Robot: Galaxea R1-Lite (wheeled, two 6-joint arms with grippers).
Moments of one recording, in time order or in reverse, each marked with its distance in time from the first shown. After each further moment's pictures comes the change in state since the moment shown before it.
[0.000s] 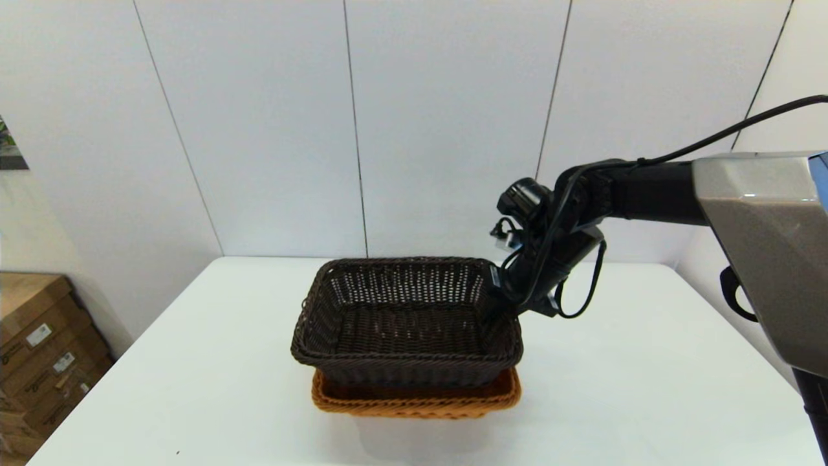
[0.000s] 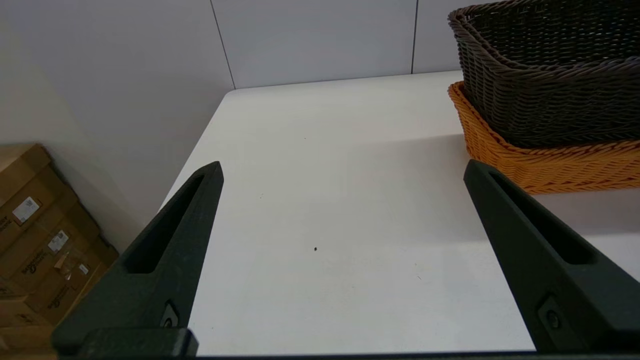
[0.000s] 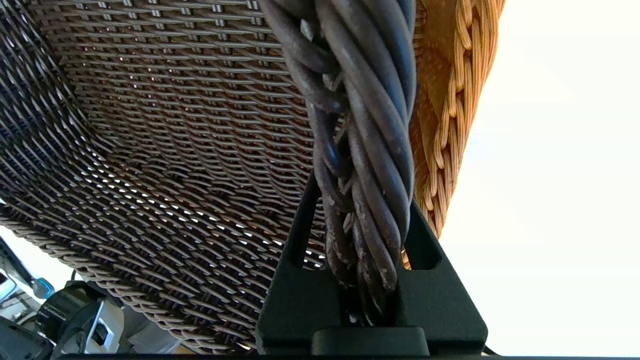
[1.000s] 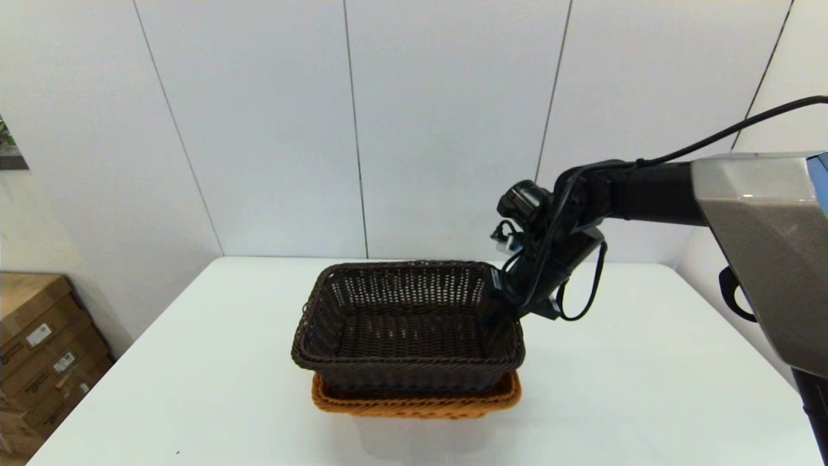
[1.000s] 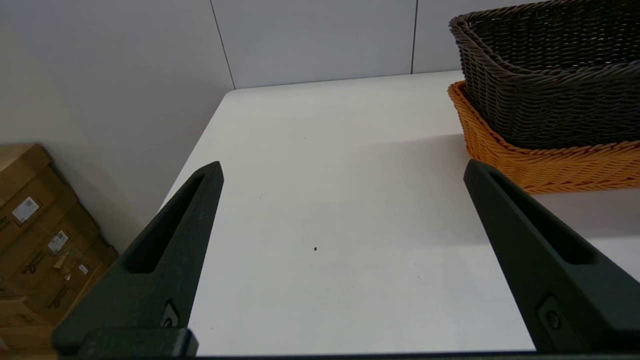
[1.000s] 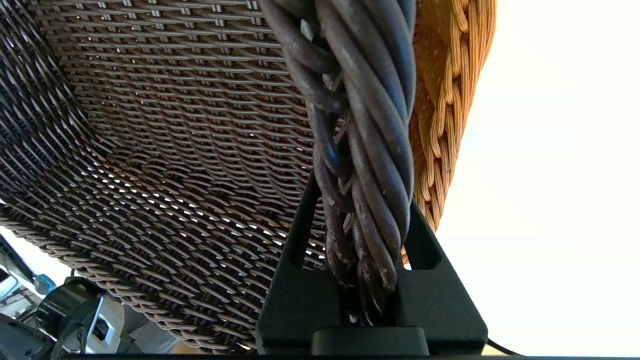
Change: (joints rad) left arm 0.000 0.000 0.000 0.000 -0.001 0.000; right arm 0.000 0.002 0.001 0.019 0.003 0.001
